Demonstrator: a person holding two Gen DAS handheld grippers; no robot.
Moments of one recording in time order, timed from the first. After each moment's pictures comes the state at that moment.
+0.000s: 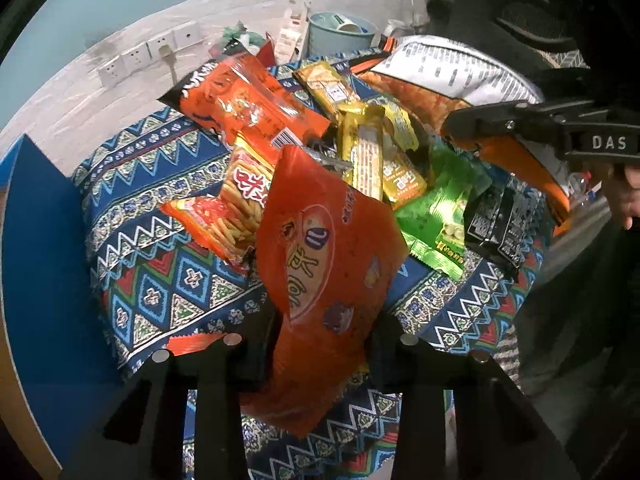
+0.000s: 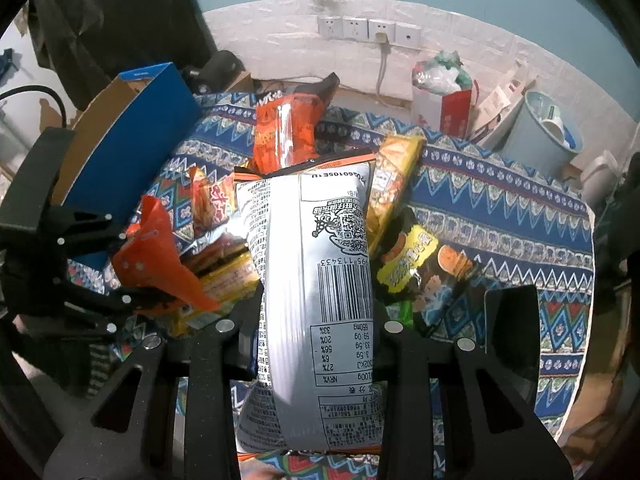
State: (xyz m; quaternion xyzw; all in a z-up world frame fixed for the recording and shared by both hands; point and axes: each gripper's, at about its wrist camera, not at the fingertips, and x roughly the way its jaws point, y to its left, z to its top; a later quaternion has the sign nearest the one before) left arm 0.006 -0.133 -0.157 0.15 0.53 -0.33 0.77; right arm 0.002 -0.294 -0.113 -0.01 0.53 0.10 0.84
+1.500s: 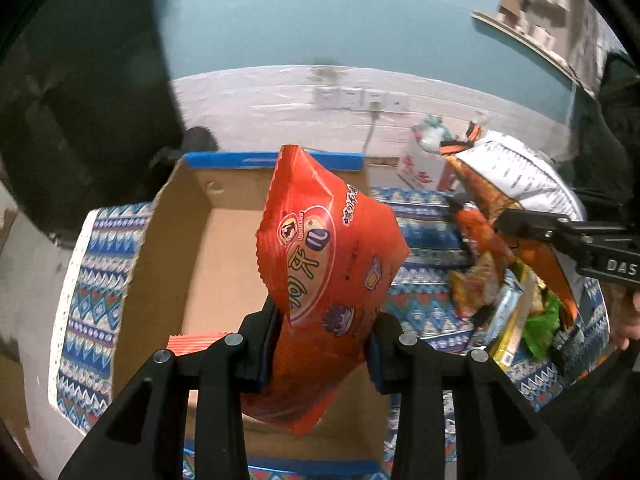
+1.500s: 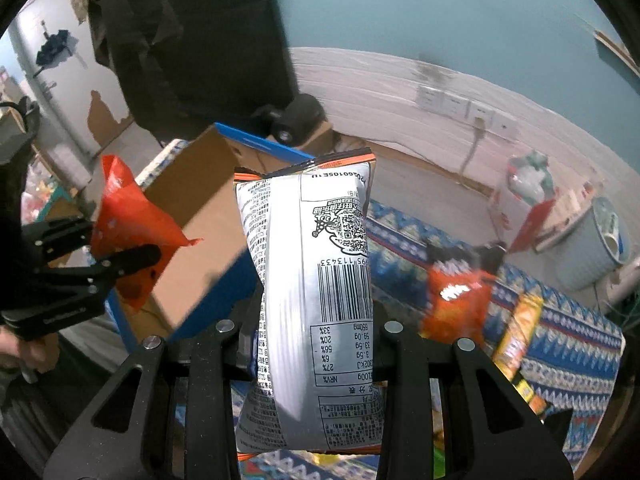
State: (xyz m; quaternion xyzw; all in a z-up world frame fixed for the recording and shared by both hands) left arm 0.043 0.076 -0.060 0.01 0.46 -0.08 0.88; right arm 0.081 -0.123 -0.053 -0.04 0.45 0.21 0.87
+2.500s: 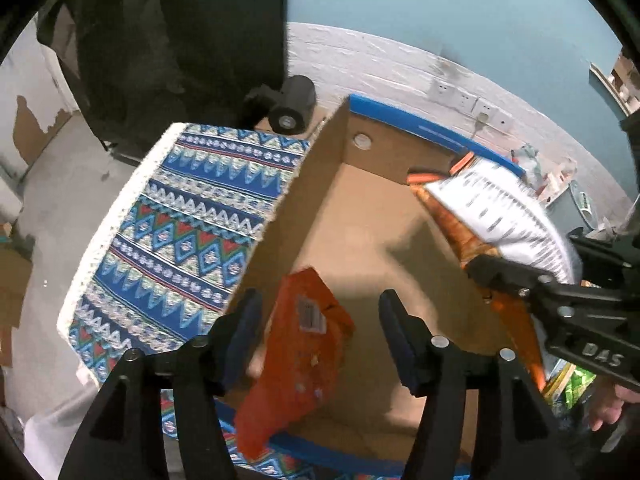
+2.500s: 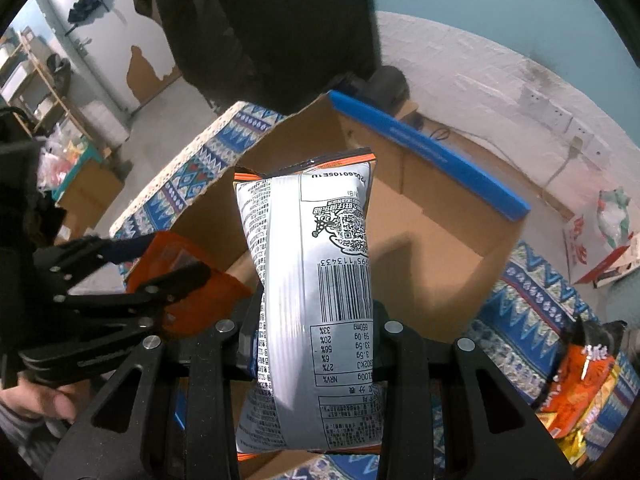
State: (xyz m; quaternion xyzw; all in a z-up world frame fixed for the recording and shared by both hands) left arm 0.050 0.190 -0.094 -0.07 0.50 0.06 0.86; right arm 0.134 0.036 -0.101 -0.07 0.50 0.29 0.81
